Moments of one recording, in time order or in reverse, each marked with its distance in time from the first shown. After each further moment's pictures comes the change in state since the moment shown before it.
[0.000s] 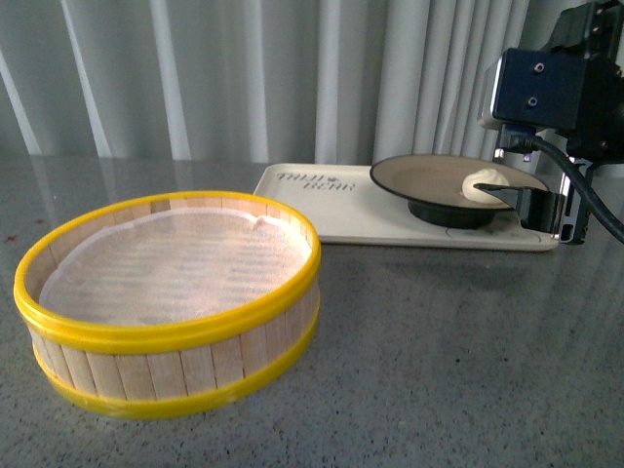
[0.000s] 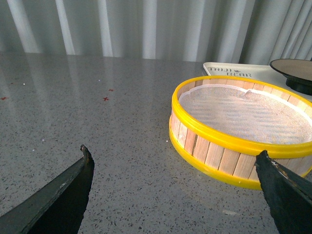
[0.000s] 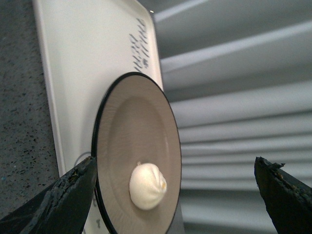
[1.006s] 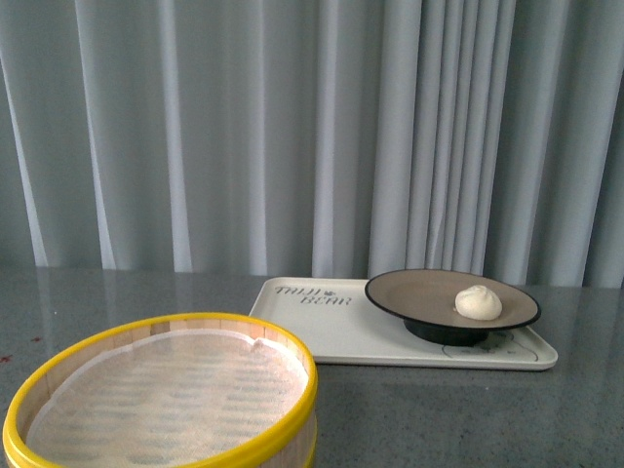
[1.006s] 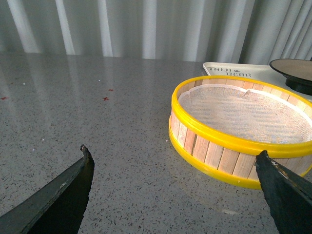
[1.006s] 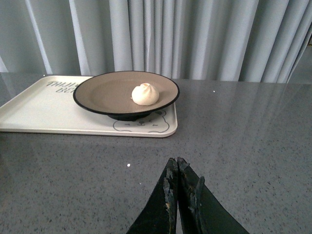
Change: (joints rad) left arm 0.000 0.000 0.000 0.000 -0.001 0.000; right arm 0.008 -0.820 -0.851 0.261 0.508 1.330
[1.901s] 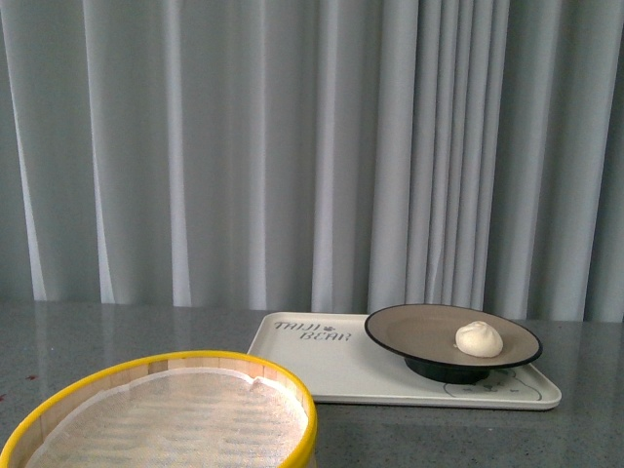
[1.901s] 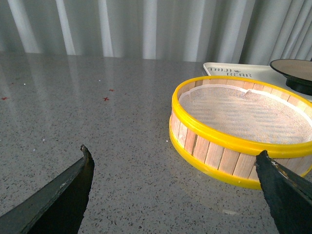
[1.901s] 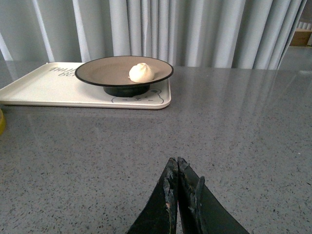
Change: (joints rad) left arm 0.000 0.000 0.000 0.000 0.000 0.000; right arm -0.072 -0.439 -0.229 -0.202 -0.069 0.004
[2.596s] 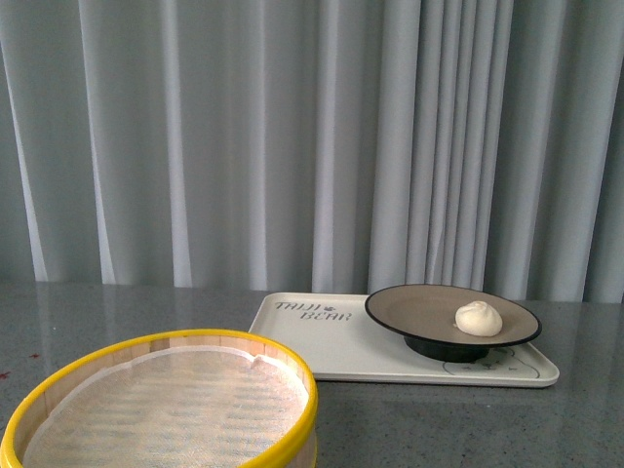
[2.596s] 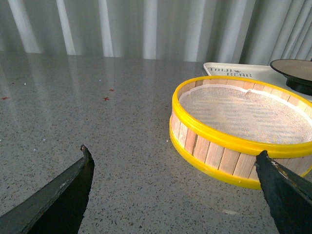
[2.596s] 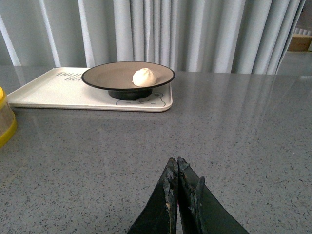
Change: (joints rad) left arm 0.000 0.000 0.000 0.000 0.000 0.000; right arm 0.000 -0.272 0.000 -0.261 0.000 0.000
